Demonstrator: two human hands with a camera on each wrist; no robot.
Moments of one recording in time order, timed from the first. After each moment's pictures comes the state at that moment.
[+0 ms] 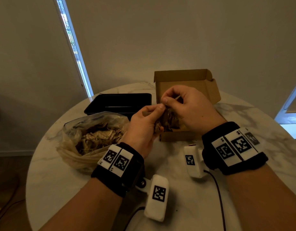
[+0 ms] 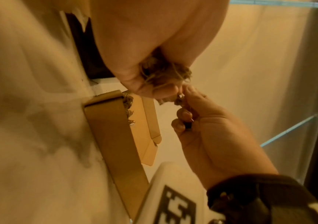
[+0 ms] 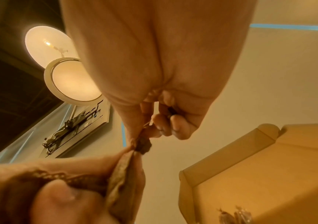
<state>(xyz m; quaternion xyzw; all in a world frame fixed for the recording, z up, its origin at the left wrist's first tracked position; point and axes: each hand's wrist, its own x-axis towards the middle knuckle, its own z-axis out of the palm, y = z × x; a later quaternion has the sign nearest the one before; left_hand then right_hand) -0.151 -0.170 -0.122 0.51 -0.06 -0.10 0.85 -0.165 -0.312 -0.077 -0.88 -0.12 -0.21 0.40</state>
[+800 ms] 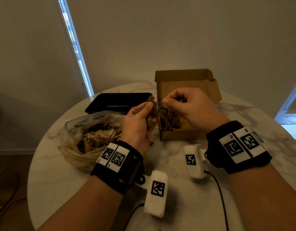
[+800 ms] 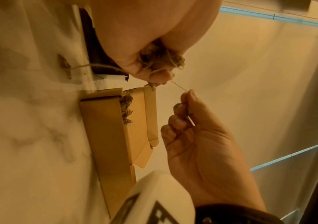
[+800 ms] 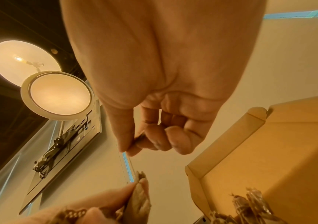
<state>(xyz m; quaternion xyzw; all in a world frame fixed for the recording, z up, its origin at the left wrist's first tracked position) -0.144 -0.163 -0.121 0.45 0.02 -0.05 0.89 -0.163 -0.316 -0.080 -0.86 -0.10 -0.17 0.48</state>
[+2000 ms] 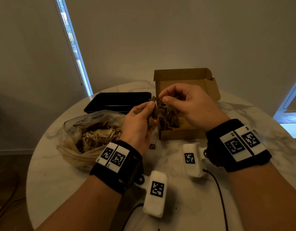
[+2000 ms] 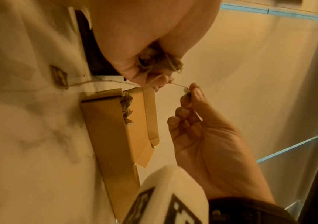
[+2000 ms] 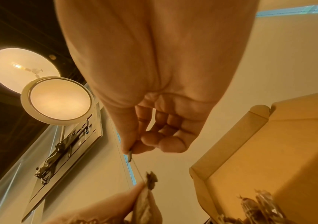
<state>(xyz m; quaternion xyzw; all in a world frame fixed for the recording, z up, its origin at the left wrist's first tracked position) -0.144 -0.164 -0.124 0.47 0.00 -0.06 0.88 -0.166 -0.317 -0.076 -0.84 -0.15 -0.17 0.49</state>
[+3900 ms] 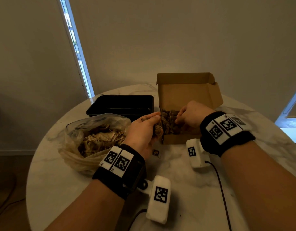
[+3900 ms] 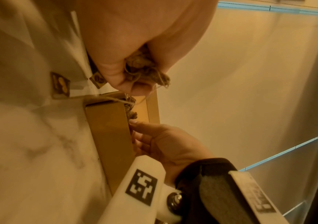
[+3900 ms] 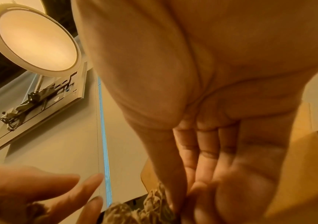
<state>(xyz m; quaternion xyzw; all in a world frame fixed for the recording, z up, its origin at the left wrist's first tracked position) -0.148 -0.166 -0.120 0.52 0.05 -0.11 0.85 -0.124 -0.322 -0.080 -0.93 0.14 0.07 0.33</state>
